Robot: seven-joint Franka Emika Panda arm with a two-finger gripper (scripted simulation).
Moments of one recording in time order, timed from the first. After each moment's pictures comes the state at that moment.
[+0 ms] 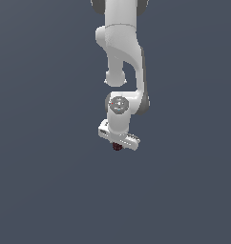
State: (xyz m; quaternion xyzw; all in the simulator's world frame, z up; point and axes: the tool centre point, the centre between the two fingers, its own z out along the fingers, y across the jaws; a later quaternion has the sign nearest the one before) arm -0.007 0.013 0.029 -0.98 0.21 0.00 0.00
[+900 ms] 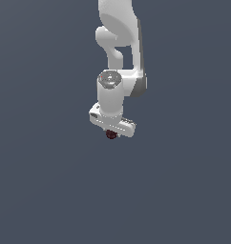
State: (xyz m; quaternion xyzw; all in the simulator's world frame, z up) arm -0.024 -0.016 0.117 -0.98 0.21 0.00 0.00
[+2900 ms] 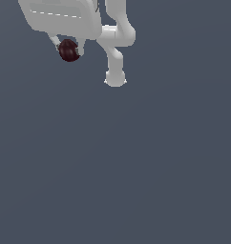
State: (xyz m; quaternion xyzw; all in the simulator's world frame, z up) arm -0.073 -0.128 0.461 -0.98 0.21 0.00 0.00
